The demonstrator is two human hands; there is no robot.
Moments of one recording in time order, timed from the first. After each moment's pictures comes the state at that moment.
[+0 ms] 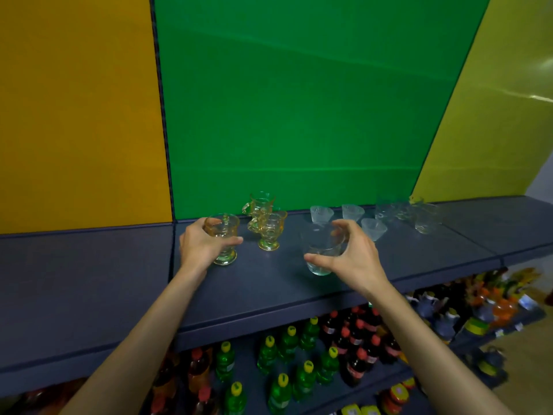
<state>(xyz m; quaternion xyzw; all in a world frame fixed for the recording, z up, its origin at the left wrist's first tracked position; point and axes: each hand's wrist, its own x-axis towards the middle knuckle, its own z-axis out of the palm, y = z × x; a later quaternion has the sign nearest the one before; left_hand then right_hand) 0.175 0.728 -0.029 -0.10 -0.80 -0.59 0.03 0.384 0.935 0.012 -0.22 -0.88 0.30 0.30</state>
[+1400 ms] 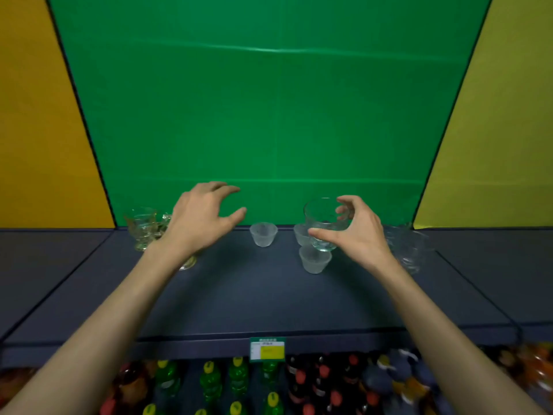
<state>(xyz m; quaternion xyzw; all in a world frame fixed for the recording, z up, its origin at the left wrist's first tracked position) 0.263 0.957 0.074 -0.26 -0.92 -0.16 0.25 0.361 1.240 0.046 -0.11 -0.88 0.36 0.31</state>
